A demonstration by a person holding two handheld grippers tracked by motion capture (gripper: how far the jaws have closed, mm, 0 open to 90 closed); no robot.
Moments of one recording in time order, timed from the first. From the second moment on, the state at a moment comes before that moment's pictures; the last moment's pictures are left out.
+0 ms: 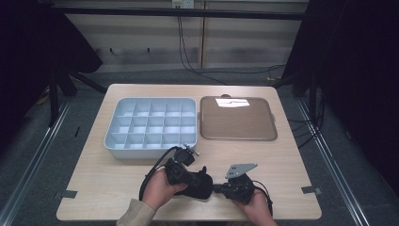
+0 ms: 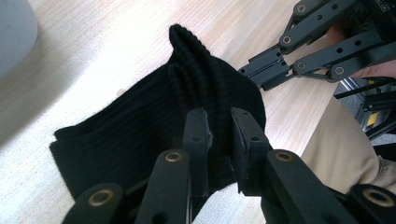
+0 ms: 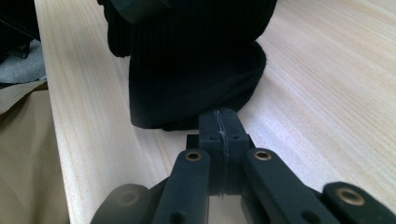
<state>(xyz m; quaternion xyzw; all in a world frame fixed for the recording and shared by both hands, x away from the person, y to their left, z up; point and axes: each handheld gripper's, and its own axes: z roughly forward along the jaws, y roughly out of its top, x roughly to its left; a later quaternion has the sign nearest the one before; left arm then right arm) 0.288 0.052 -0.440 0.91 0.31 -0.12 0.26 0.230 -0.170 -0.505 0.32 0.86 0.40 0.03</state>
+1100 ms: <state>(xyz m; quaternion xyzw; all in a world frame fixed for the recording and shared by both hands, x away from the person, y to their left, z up) 0.288 0.054 -0.436 0.91 0.31 -0.11 0.26 0.230 -0.169 -0.505 0.31 0.86 0.40 0.02</state>
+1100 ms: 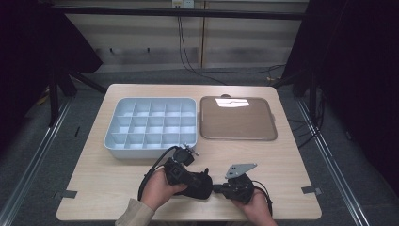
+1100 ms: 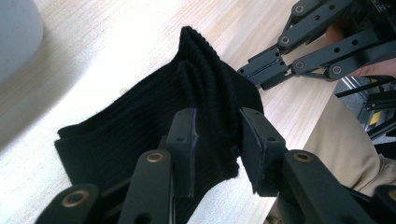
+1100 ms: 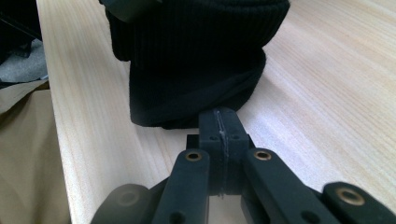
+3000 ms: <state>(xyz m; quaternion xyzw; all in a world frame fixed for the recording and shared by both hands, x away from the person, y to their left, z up) 0.298 0.108 -0.441 0.89 0.38 -0.07 0.25 0.230 -0.168 -0.505 0.31 0.86 0.40 0.03</state>
